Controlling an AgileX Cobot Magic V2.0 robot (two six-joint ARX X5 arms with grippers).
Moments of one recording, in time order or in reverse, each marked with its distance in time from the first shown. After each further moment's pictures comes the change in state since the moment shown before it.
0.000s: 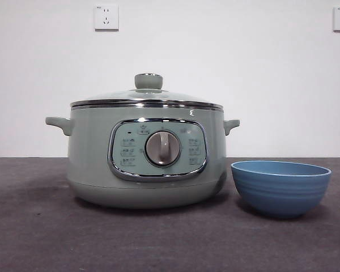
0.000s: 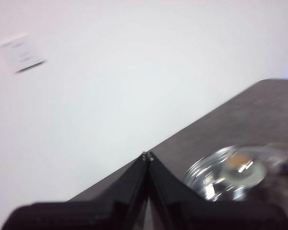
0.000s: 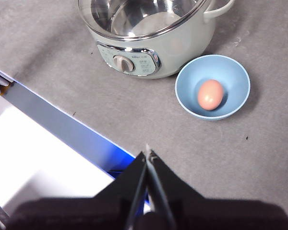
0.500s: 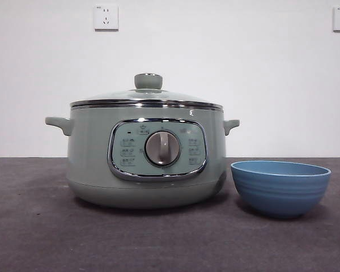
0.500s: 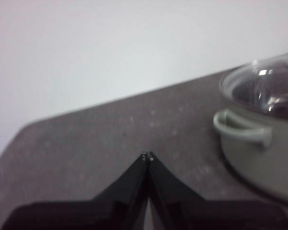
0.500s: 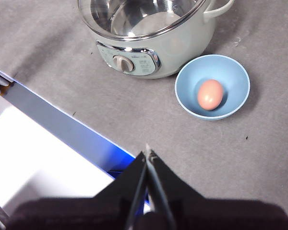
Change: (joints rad) left arm 0.115 -0.423 -0.653 0.132 -0.198 -0.143; right arm 0.000 0.000 0.000 0.000 0.000 0.000
